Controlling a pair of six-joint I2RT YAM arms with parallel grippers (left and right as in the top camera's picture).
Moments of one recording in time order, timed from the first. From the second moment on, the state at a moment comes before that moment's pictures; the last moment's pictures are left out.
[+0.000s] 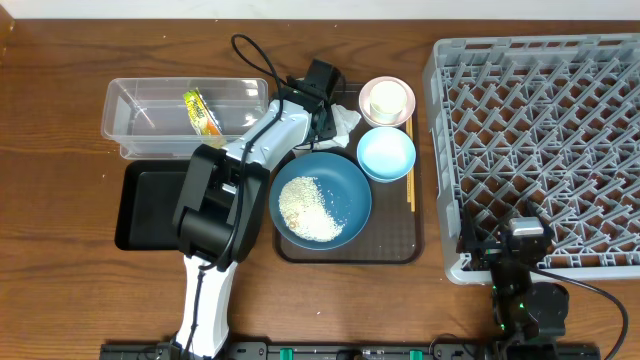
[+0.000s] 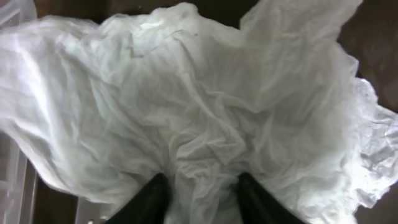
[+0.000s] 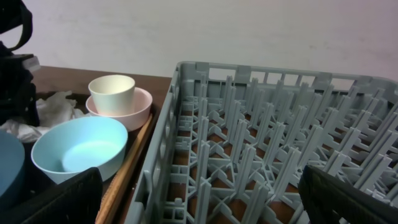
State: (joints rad) left arm -0.42 2.22 1.62 -0.63 -0.11 -0.61; right arm 0.06 0.02 0.01 -0.07 -0.01 -0.05
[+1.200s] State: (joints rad) left arm -0.18 1.81 1.62 -0.65 -0.11 -0.56; right arm 0.06 0.02 0.01 -0.07 -0.01 -0.05
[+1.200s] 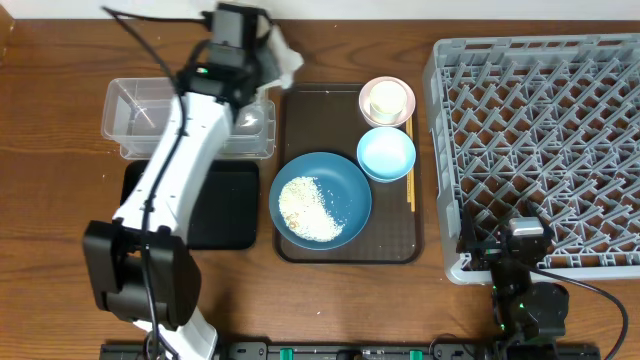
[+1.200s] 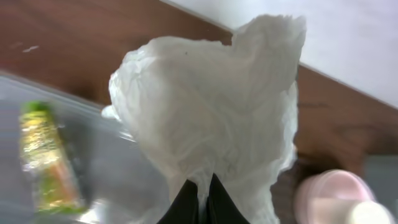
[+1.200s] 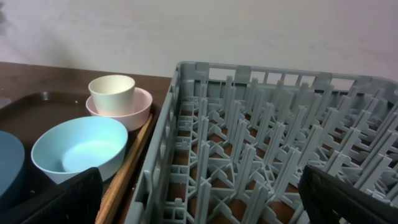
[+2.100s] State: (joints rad) left arm 0.00 1.84 1.54 -0.79 -0.11 -0.56; right arm 0.06 0.02 0.01 -0.07 -0.01 -0.05
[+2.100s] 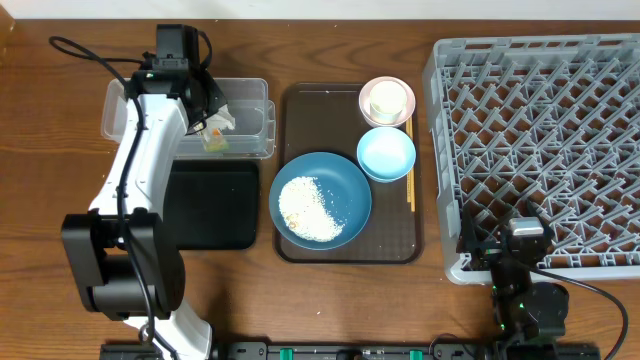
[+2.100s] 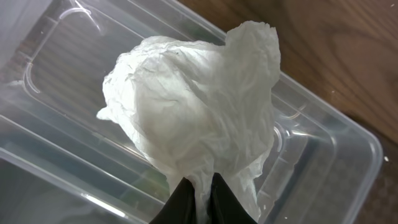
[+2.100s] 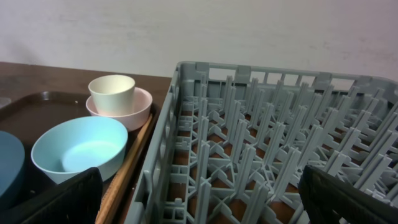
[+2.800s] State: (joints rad) left arm 0.00 1.86 1.54 -0.76 -0.11 -0.56; right arm 0.06 0.02 0.01 -0.07 -0.01 -0.05
